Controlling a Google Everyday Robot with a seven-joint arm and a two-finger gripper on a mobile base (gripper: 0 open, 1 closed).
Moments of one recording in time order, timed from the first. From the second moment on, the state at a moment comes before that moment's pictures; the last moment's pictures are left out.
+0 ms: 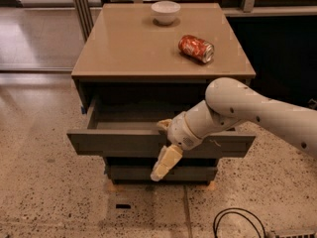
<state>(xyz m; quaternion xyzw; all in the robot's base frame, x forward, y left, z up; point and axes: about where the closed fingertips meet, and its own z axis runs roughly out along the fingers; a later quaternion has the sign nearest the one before) 0.486 0.006 0.697 -0.62 0.69 0.30 0.24</state>
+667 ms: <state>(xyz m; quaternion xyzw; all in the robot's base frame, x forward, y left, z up) 0.465 0.007 0.684 -0.61 0.69 0.31 0.21</state>
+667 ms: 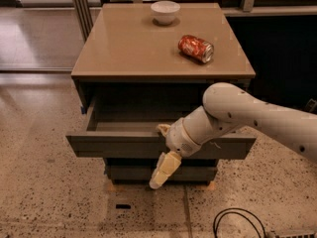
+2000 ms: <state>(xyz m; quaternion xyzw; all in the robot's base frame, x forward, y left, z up) 0.443 0.009 0.683 -0.61 0.69 0.34 0.19</state>
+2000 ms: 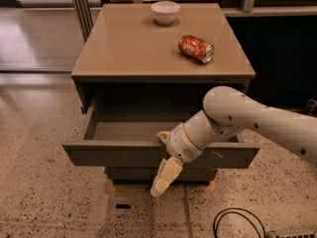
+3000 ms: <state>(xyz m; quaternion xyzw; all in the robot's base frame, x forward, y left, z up) 0.394 0.002 0.717 -0.64 0.67 0.33 0.17</state>
